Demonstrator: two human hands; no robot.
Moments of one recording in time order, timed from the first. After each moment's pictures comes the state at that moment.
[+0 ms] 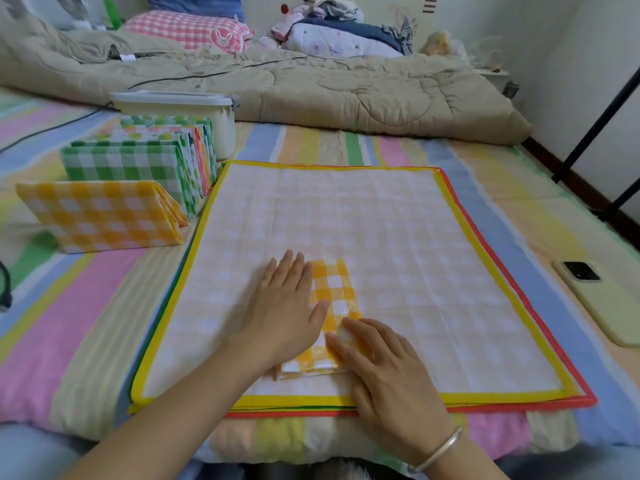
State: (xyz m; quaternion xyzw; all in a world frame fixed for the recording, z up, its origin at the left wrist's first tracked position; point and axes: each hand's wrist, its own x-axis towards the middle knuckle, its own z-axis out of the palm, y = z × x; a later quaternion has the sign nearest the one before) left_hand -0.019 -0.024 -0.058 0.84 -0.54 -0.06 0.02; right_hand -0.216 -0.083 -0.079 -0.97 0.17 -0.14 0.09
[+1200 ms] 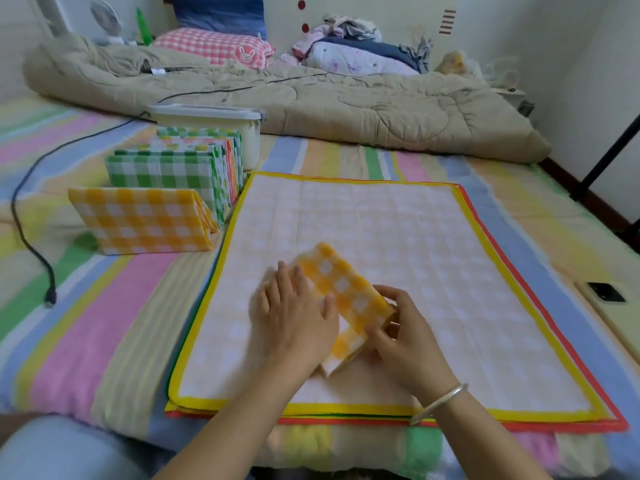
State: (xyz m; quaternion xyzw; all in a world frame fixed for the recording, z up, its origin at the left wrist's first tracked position) left_hand -0.029 -0.022 -0.064 0.93 -0.33 -0.04 0.18; right_hand -0.166 -0.095 -0.044 -0.78 0.35 -0.23 0.47
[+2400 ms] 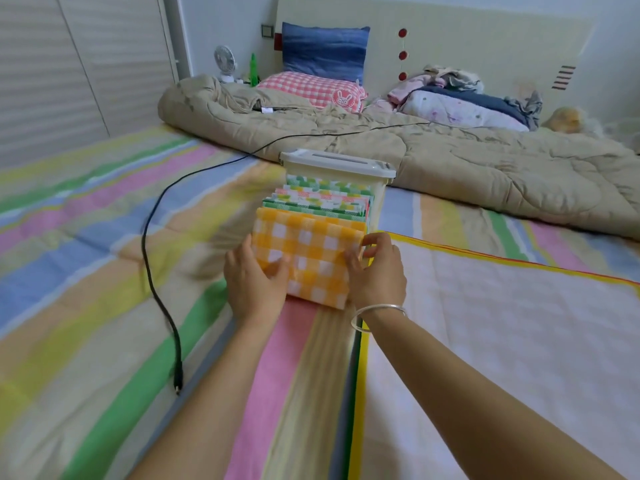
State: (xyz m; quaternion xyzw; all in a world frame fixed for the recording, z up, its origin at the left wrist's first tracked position) left_hand 0.267 0.048 -0.059 0.85 -0.09 0.12 0.50; right_hand 0.176 -0.074 -0.015 -0.80 0.38 -0.29 0.36
